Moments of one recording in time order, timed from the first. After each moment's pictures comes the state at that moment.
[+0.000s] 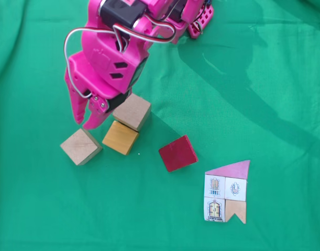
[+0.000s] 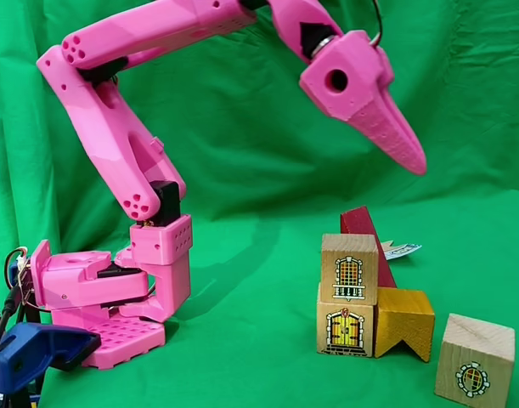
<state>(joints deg) 31.6 109.1 99.1 60.2 -77.6</state>
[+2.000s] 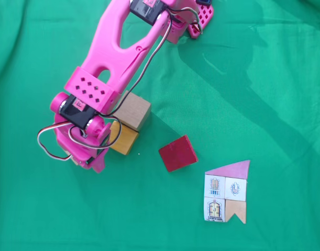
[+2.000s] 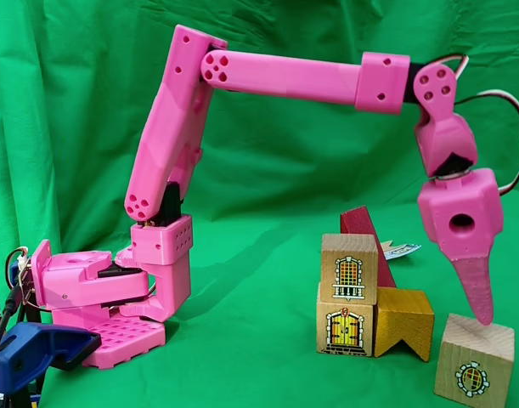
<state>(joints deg) 31.5 64.7 75.1 60.2 -77.8</state>
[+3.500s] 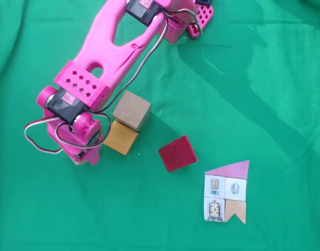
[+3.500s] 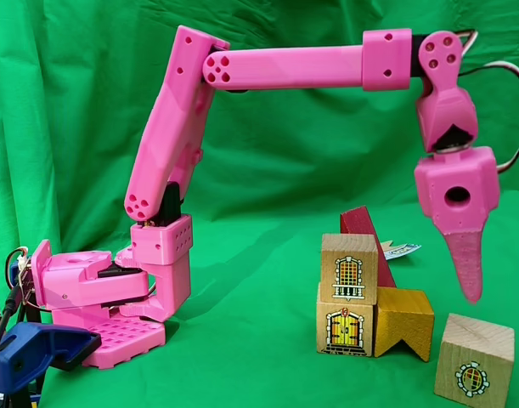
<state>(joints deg) 34.5 63.2 66.0 72.3 -77.8</state>
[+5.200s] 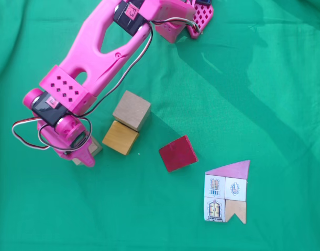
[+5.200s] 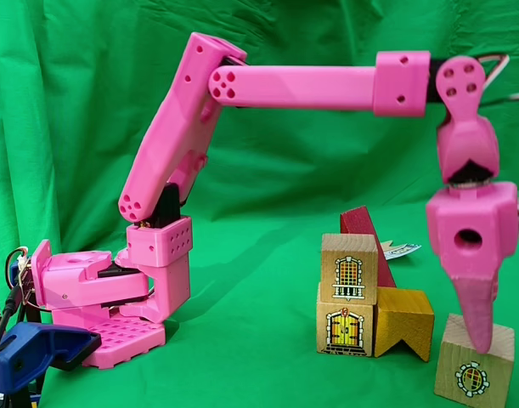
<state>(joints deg) 37.9 55.0 61.1 72.3 -77.8</state>
